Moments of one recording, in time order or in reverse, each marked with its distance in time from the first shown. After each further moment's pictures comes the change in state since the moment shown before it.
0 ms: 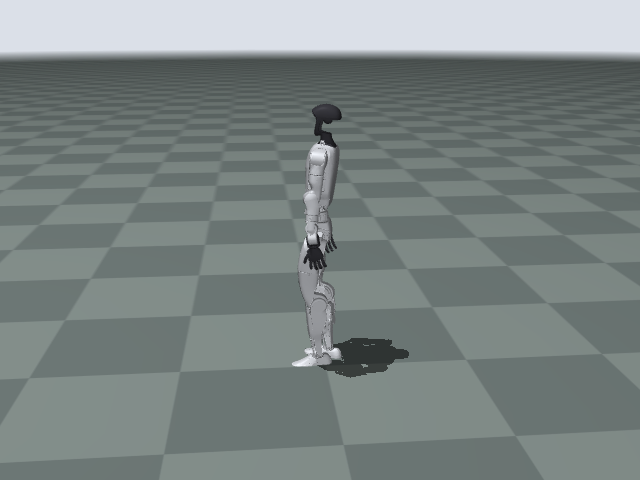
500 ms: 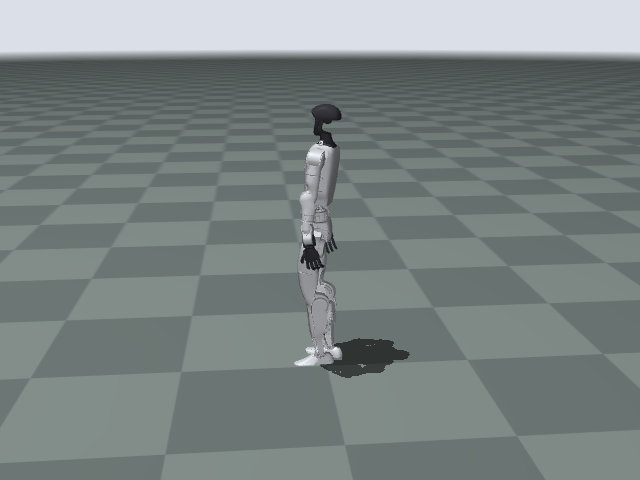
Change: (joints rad) left arm -0.004 0.011 -0.031 0.002 0.036 0.017 -0.006; right arm -0.007 0.013 0.027 -0.010 -0.004 -0.007 0.015; waist -0.027 0.011 -0.018; left_leg 0.015 0.007 0.033 -0.022 -0.006 0.006; right_leg -0.018 0.005 0.033 0.001 0.014 0.011
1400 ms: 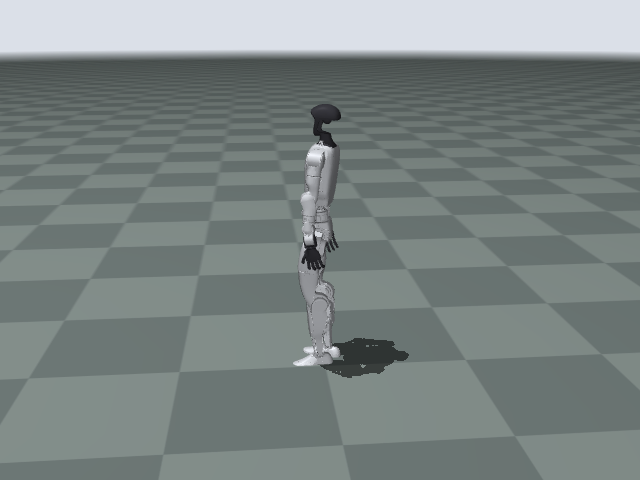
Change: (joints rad) left arm 0.005 0.003 0.018 -0.004 -0.033 -0.010 0.000; right arm -0.002 -0.003 0.009 -0.001 -0.009 0.001 0.003; waist -0.013 -0.019 0.012; left_leg -0.014 0.003 -0.016 0.002 0.018 0.002; right_leg -0.022 -0.002 -0.005 0.009 0.013 -0.004
